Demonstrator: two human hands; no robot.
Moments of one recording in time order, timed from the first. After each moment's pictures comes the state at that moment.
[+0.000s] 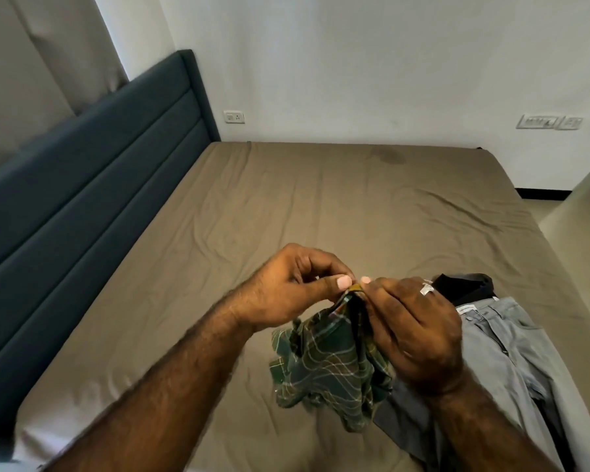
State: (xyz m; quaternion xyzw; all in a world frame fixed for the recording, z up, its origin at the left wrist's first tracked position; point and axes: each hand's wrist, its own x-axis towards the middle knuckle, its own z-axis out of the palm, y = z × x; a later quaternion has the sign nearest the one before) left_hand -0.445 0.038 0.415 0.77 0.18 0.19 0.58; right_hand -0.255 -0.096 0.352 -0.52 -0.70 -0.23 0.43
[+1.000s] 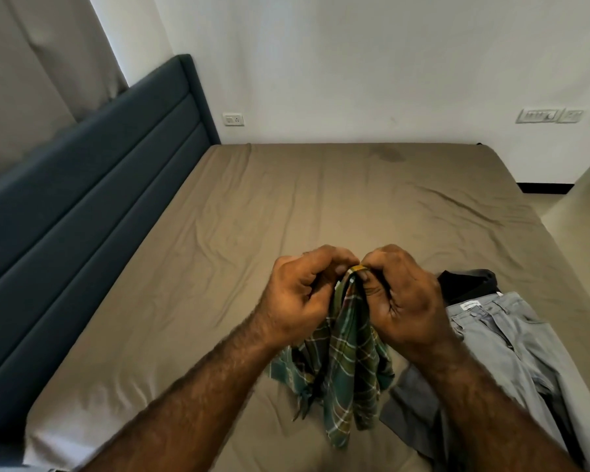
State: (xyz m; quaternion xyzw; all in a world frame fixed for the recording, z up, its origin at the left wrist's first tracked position) left_hand -0.434 0.021 0.385 0.83 0.15 0.42 0.33; right_hand -0.264 -0.075 0.372 -0.54 -0.67 -0.03 0.50
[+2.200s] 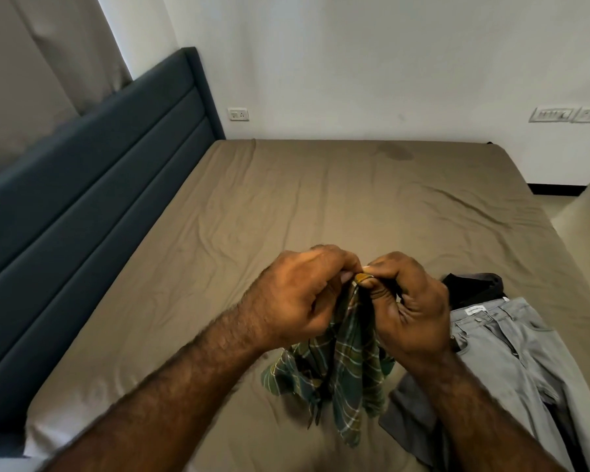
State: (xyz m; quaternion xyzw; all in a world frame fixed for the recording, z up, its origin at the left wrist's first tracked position) left_hand -0.440 0.034 0.408 0.92 0.10 0.34 0.19; right_hand -0.265 -0.062 0.364 -0.50 -0.60 0.04 0.62
